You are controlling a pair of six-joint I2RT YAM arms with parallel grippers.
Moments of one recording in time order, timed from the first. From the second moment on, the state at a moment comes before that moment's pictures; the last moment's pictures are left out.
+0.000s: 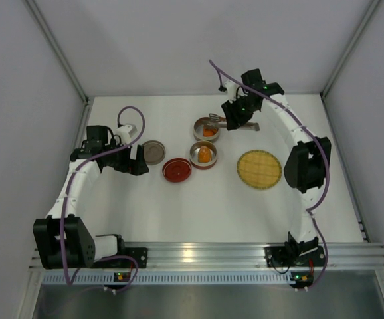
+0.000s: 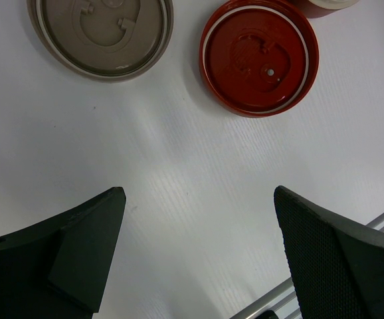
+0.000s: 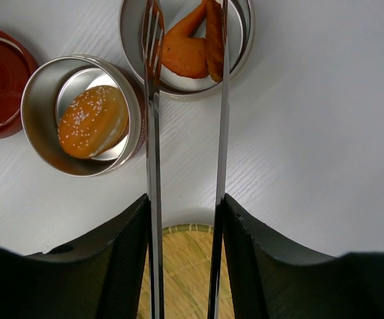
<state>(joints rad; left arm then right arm) 0.04 1.27 1.01 -0.72 0.53 0.23 0.33 2.08 2.04 -0.97 -0.35 -0.37</state>
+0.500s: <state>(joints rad) 0.04 1.24 1.01 -0.71 0.56 0.21 -0.28 1.72 1.59 -0.87 -0.44 -0.37</state>
